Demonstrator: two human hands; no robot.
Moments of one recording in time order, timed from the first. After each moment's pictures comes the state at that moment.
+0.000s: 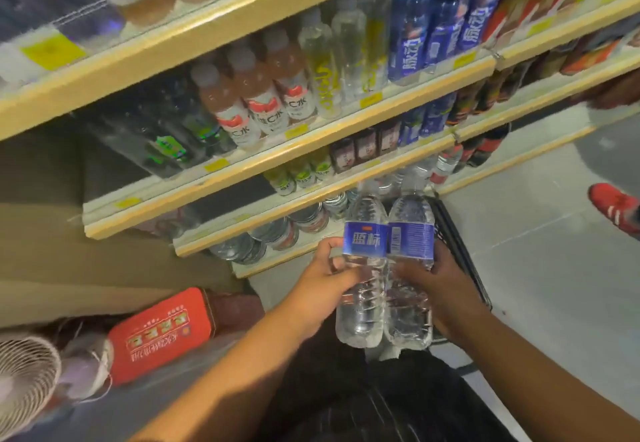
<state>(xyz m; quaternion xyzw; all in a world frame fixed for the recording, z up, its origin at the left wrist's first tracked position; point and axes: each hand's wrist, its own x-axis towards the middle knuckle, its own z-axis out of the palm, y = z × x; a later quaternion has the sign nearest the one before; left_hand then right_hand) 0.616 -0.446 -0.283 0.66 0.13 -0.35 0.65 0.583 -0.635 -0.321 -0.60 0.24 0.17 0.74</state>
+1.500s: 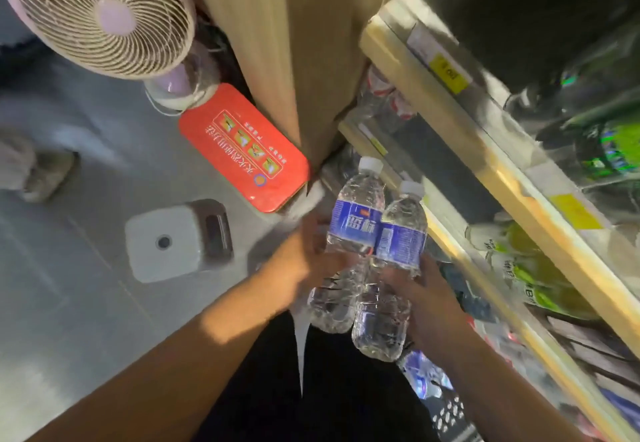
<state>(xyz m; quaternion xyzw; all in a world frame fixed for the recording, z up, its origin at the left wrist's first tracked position) 0.594 -0.178 -0.418 0.49 0.47 0.00 0.74 0.735 -0.318 -0.413 -0.68 -0.04 0.57 0.46</state>
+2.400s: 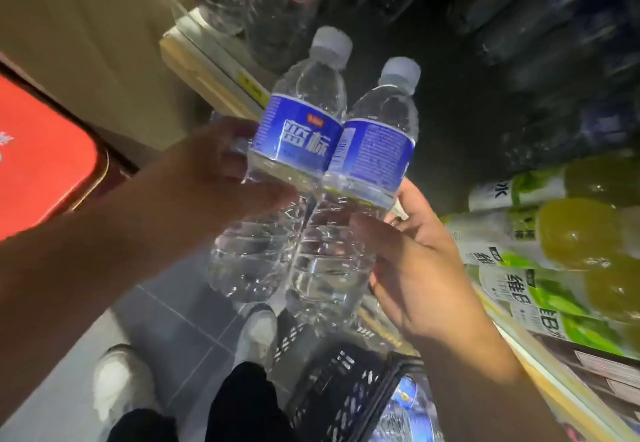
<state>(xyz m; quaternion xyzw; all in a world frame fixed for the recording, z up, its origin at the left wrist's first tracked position) 0.732 -0.122 -0.612 0.59 0.40 -0.02 0.70 0.856 -0.293 -0.601 -0.63 -0.08 0.48 0.61</state>
